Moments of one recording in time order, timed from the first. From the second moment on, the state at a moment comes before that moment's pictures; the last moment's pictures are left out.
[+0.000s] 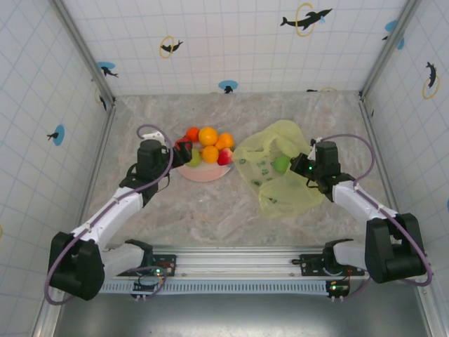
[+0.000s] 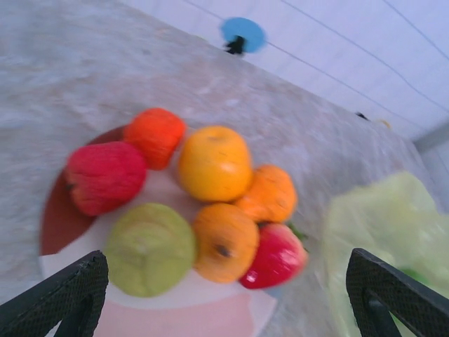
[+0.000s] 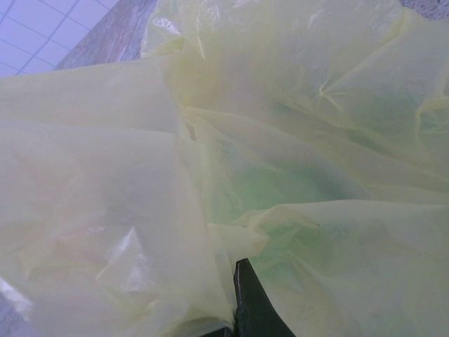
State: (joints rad) left arm -0.32 1.14 0.65 0.02 0.07 -0.59; right arm 0.22 1.25 0.58 0.00 -0.26 0.63
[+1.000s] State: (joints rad) left arm -0.28 1.60 0.73 0.11 0.15 -0.70; right arm 0.22 1.25 0.58 0.02 -0.27 0.64
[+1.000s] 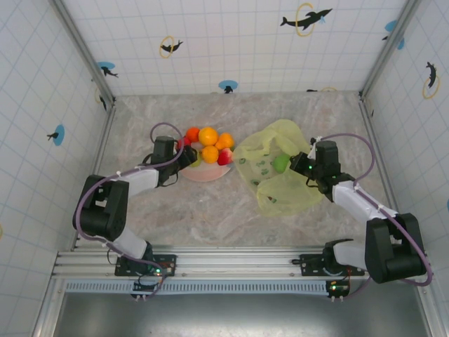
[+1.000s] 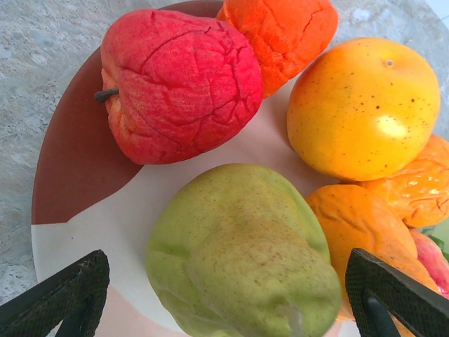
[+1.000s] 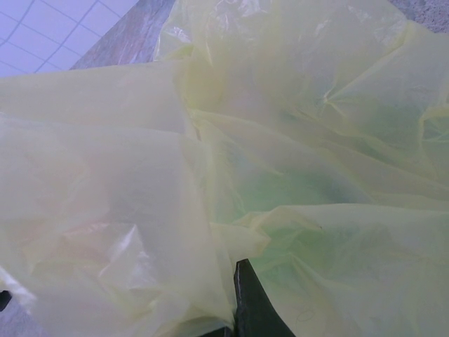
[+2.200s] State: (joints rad) left arm -0.28 1.69 0.73 0.24 0.22 -0.74; right arm 0.22 1.26 0.58 0.04 -0.27 0.64
